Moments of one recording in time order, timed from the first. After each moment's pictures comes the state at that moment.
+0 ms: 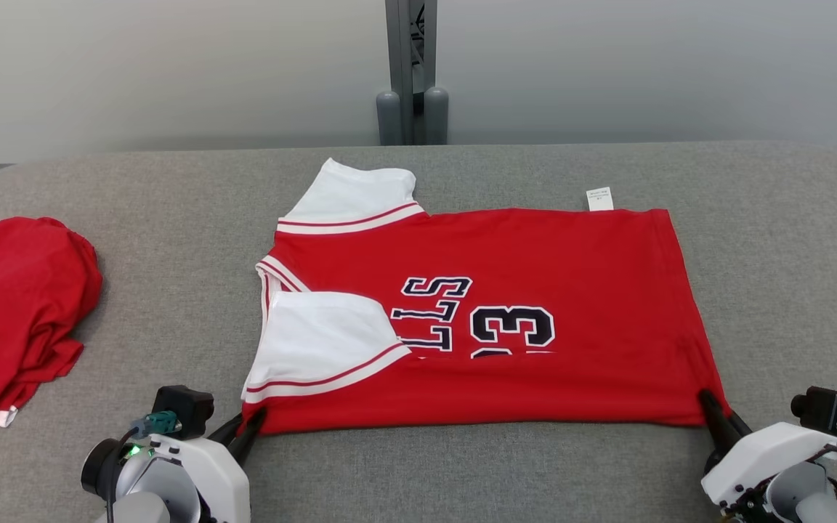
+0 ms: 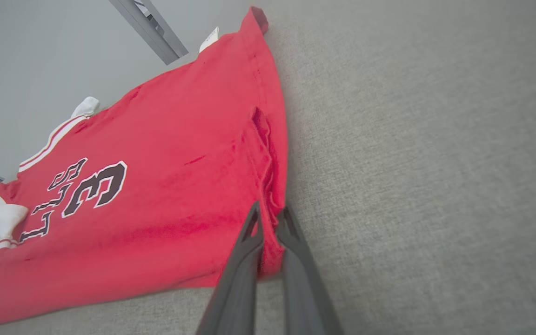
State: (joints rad) left arm -0.35 0.31 -0.63 0.74 -0.59 -0.13 -0.08; right arm -0.32 -0.25 0.37 0.82 0.88 0.13 -0.18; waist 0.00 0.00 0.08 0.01
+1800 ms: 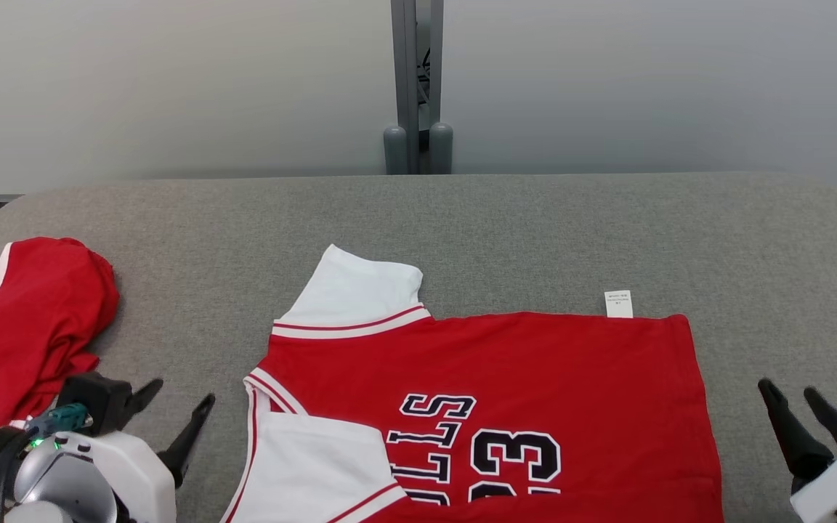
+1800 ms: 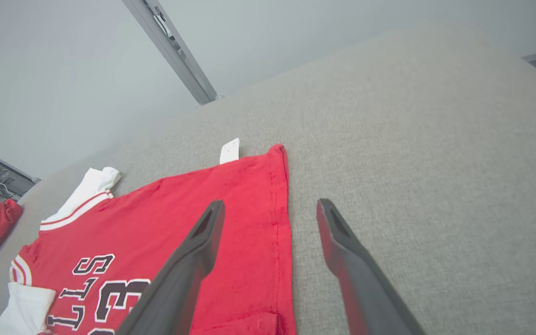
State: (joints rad) left arm -0.18 0.70 -0.62 0.08 -0.74 0.11 0.14; right arm 0.05 -0.23 -0.09 0.11 0.66 0.13 0.23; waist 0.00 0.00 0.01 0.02
